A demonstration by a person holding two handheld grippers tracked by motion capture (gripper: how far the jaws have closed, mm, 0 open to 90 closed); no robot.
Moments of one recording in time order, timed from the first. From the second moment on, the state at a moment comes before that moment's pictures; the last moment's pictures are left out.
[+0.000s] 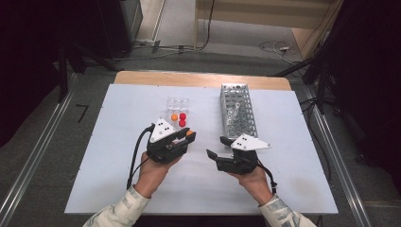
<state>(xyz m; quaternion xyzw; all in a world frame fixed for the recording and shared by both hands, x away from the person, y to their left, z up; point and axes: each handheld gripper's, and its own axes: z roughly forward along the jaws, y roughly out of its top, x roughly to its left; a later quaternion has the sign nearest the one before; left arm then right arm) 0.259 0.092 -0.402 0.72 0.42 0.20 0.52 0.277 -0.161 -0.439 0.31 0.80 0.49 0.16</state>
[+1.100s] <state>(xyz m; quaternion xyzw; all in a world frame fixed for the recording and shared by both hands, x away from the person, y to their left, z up) 0.289 0.128 -0.386 0.66 0.47 0.26 0.52 0.281 -0.186 -0.434 0.33 0.79 0.49 0.17</state>
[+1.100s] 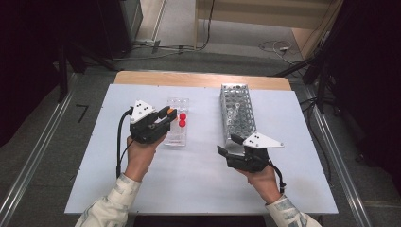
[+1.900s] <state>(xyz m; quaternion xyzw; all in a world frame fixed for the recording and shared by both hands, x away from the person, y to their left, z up) 0.297 0.120 -0.416 0.68 0.48 0.26 0.49 0.280 -0.185 -0.435 0.33 0.79 0.49 0.17</state>
